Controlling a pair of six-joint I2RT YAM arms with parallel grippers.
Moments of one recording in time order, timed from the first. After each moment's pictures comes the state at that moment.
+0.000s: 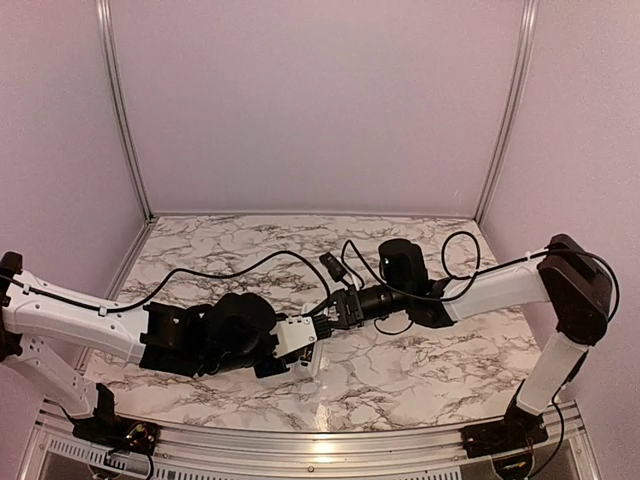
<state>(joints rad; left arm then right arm) -1.31 1.45 0.89 -0.08 -0.41 0.37 0.81 1.71 0.85 0.50 -0.88 0.79</state>
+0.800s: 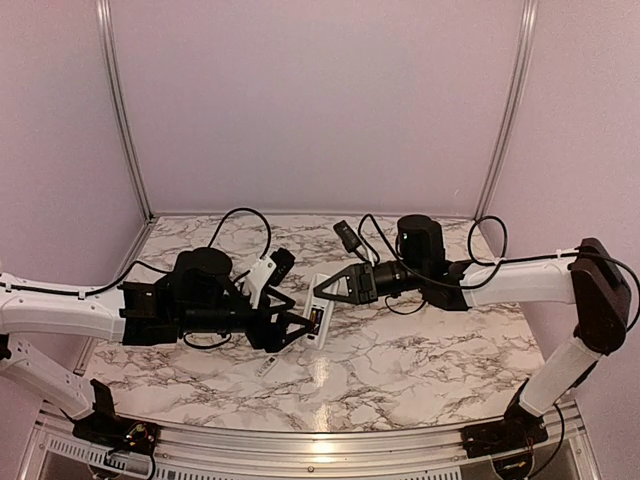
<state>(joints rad) -1.08 1.29 0.80 0.10 0.06 -0.22 0.74 1.59 0.90 0.41 -0.89 0.60</state>
